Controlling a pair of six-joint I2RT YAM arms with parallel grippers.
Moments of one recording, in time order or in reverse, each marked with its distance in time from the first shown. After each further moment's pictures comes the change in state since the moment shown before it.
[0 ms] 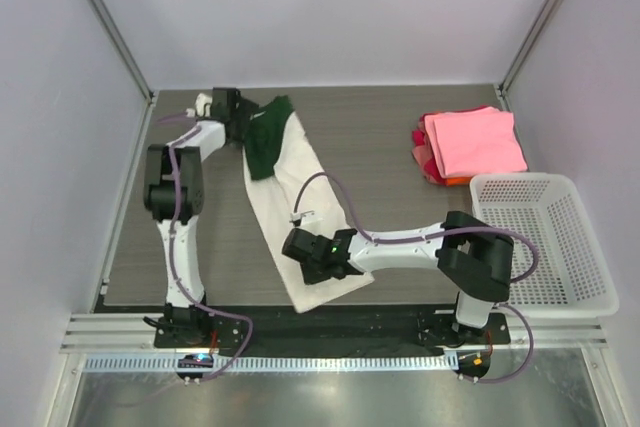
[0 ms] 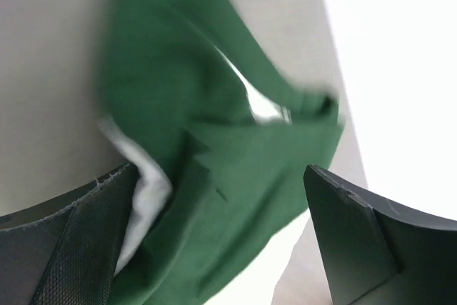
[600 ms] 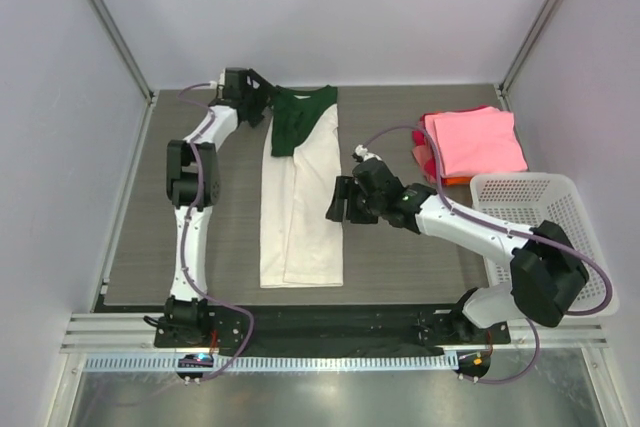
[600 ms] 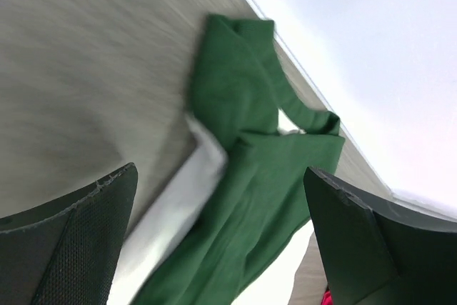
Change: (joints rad) left arm -0.030 0.380 0.602 -0.073 0.232 0.165; right arm -0.445 -0.346 -0.108 0.102 -0.257 -0.130
